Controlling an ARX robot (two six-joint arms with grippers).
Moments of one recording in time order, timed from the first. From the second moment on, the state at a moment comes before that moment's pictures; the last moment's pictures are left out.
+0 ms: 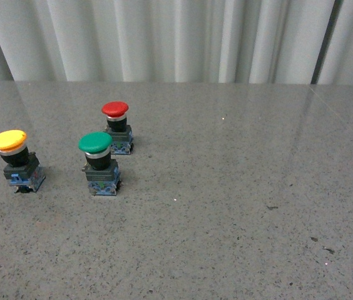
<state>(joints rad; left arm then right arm) 0.00 0.01 0.01 0.00 0.00 0.00 0.00 0.00 0.01 0.00 0.00 0.00</state>
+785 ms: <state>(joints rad) -0.10 0.35 0.11 0.10 -0.36 0.02 0.00 0.00 0.01 0.00 0.00 0.00</state>
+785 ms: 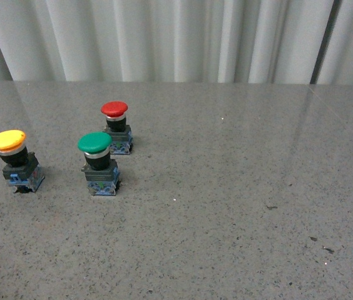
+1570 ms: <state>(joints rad) -0.02 1.50 0.74 0.21 0.04 0.04 0.00 0.00 0.01 0.00 0.00 0.00</state>
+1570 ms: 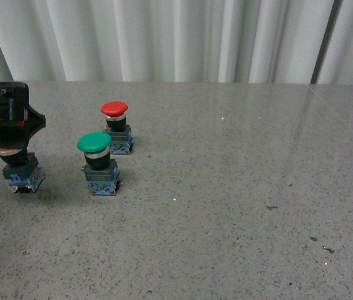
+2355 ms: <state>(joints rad) -0.03 1.57 0.73 0.26 0.03 0.04 0.00 0.00 0.01 0.00 0.00 0.00</state>
